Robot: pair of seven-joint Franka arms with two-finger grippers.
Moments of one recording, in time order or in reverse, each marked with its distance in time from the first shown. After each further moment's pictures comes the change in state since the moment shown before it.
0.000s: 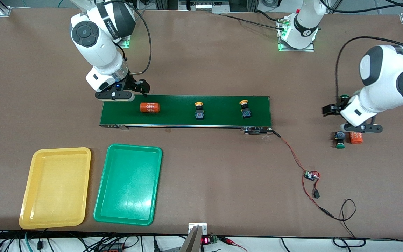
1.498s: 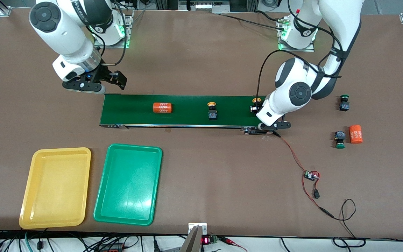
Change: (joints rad) left arm -0.182 0.204 -0.291 -0.014 -0.271 0.200 -0.489; right arm -0.042 -0.135 -0.073 0.019 0.043 -0.195 -0.027
